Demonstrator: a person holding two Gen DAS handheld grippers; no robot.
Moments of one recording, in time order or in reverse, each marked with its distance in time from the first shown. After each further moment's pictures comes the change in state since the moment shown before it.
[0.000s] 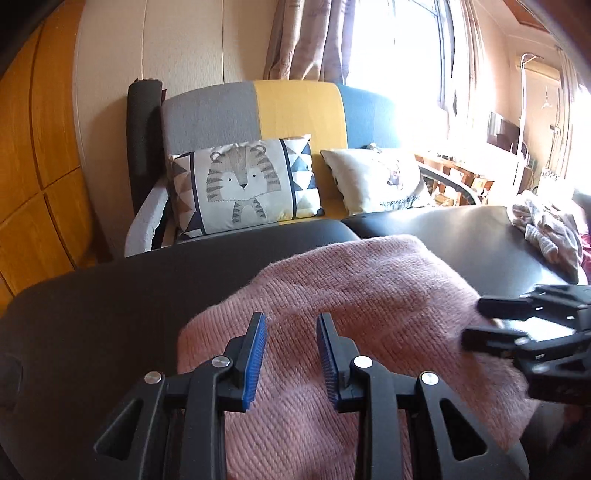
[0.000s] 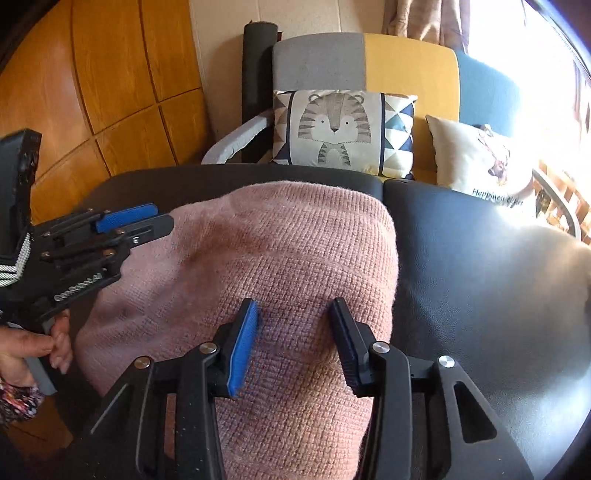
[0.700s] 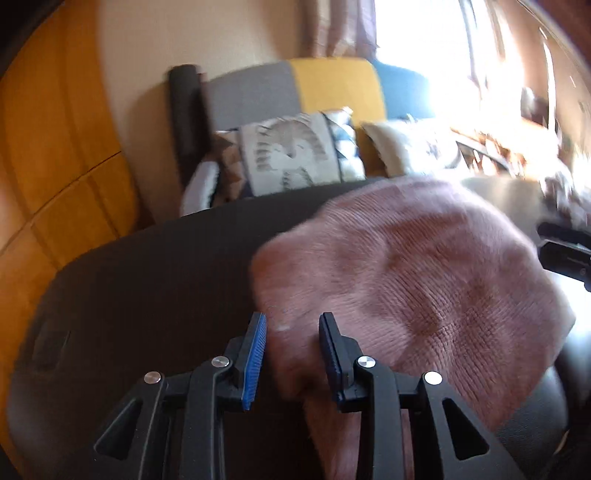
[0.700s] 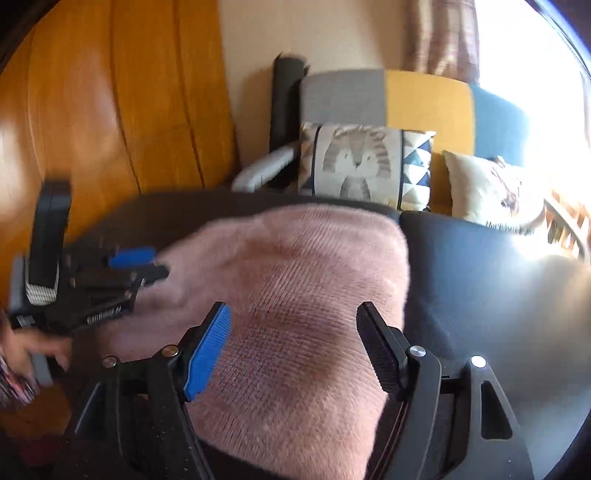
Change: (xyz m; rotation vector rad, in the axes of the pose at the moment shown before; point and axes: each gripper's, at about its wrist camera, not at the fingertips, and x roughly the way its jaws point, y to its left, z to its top) left arm -0.059 0.028 -0.048 -0.053 0.044 0.204; right arm -0.029 0.010 -0.033 -0.052 -0.161 0.074
